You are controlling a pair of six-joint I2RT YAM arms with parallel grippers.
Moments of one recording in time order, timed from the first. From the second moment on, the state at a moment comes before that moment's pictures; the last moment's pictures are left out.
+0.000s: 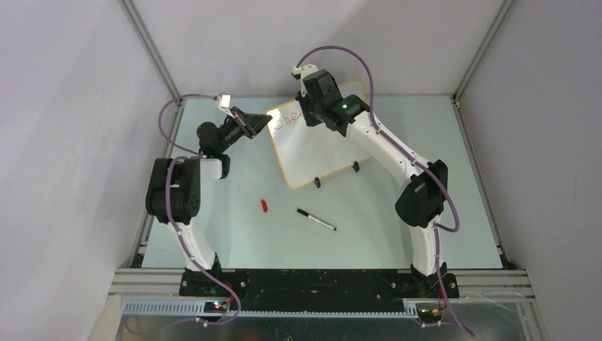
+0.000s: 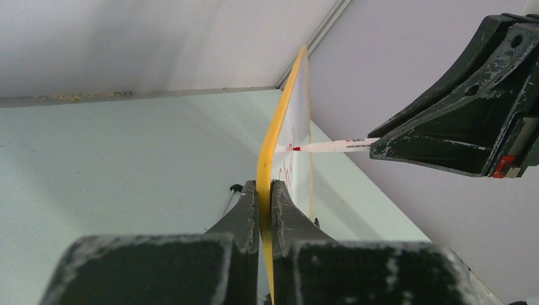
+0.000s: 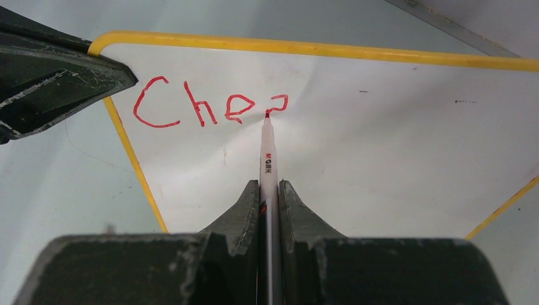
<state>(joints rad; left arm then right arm) -0.05 1.86 0.91 1.21 0.77 -0.78 0.69 2.02 2.10 -0.68 0.18 0.08</state>
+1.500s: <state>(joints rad) -0.05 1.86 0.91 1.21 0.77 -0.78 0.66 1.96 2.01 -0.67 0.17 0.07</state>
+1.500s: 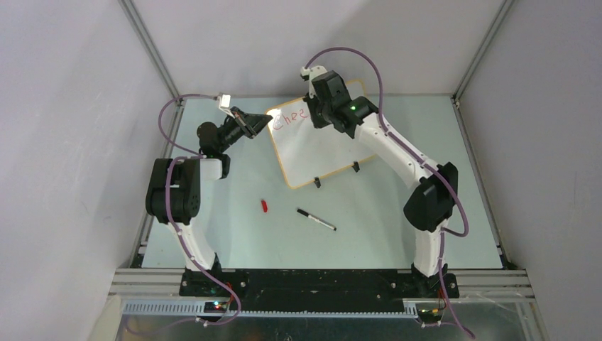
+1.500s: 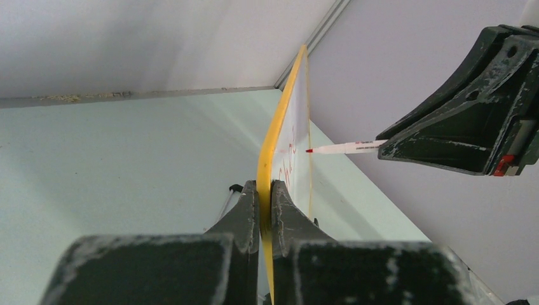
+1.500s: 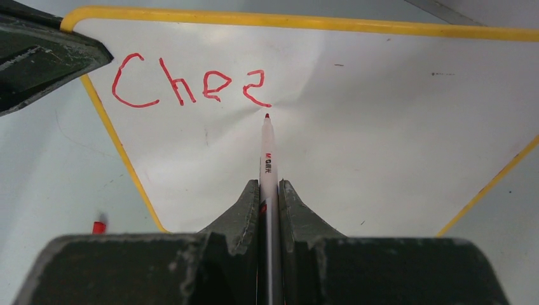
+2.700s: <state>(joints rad) -0.05 1.86 0.91 1.21 0.77 -0.78 0.63 1.97 2.03 -0.60 0.13 0.09</state>
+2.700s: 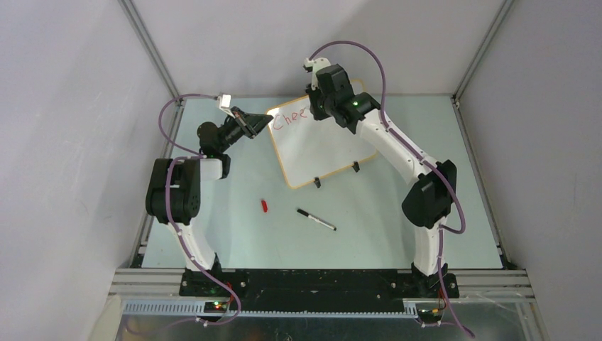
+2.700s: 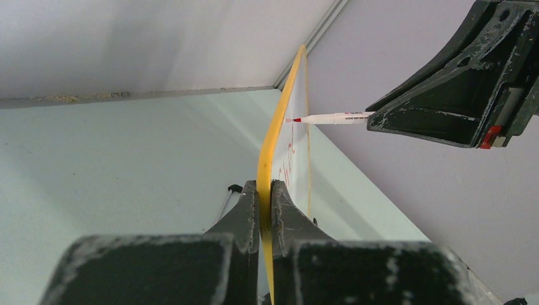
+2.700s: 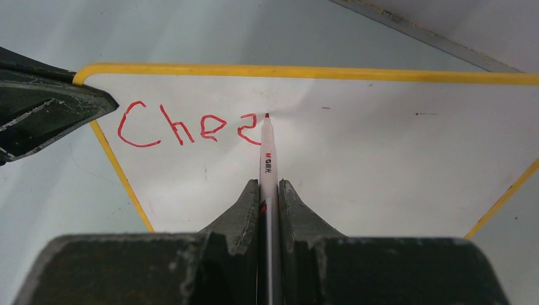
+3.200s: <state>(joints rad) -0.05 1.86 0.91 1.20 0.77 -0.77 0.63 1.99 2.06 -0.61 0.14 0.08</state>
